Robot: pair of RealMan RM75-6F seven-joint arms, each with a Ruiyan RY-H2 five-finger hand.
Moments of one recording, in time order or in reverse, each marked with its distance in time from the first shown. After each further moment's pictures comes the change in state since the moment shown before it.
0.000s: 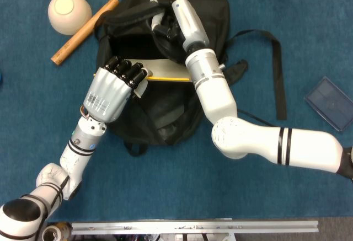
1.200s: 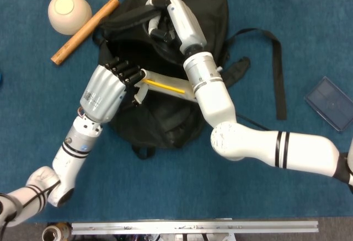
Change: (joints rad) left arm 0.032 0.218 -0.015 -0.437 0.052 -0.115 -0.068; right arm -0.027 -0.041 -0.010 0.029 -0.105 -0.023 -0.031
